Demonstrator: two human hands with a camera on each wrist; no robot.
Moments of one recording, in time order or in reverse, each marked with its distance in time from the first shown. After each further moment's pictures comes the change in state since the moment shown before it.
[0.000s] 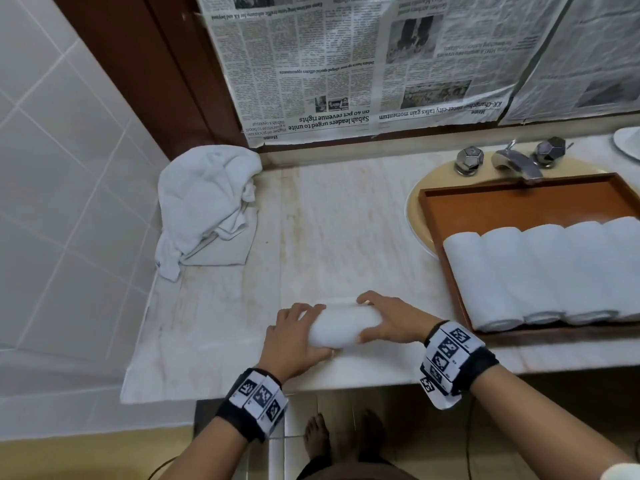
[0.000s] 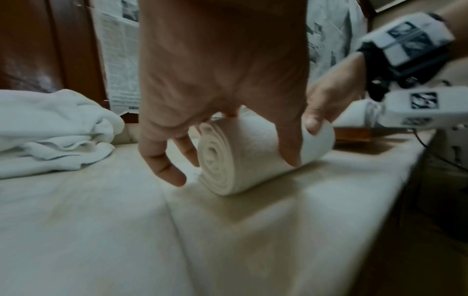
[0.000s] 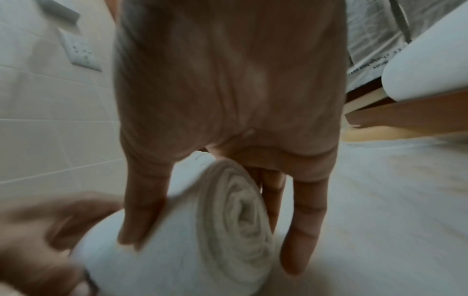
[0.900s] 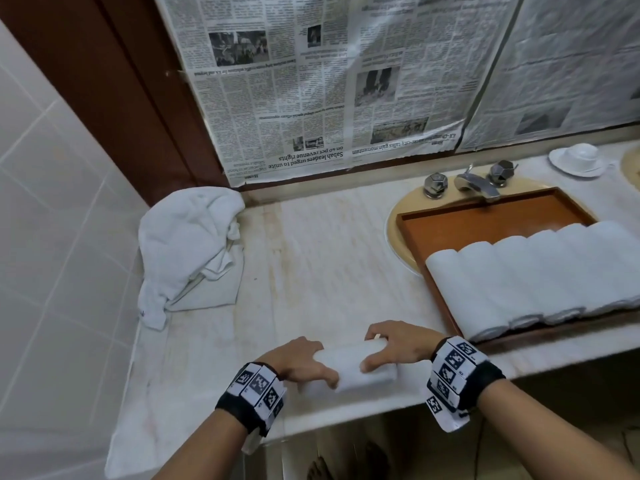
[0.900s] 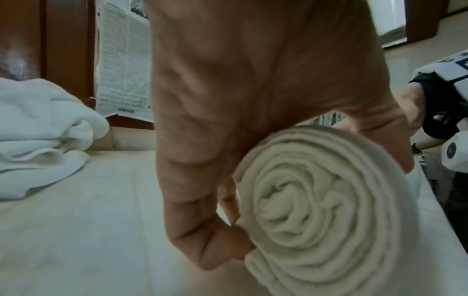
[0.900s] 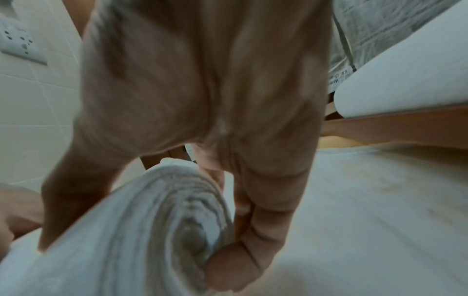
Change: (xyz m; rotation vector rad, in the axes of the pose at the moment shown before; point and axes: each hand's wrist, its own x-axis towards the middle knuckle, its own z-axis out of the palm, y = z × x) left_hand 0.039 0.015 -0.050 -0.055 -0.567 0.029; right_hand -0.021 -0.013 -0.010 0.040 -0.035 0.177
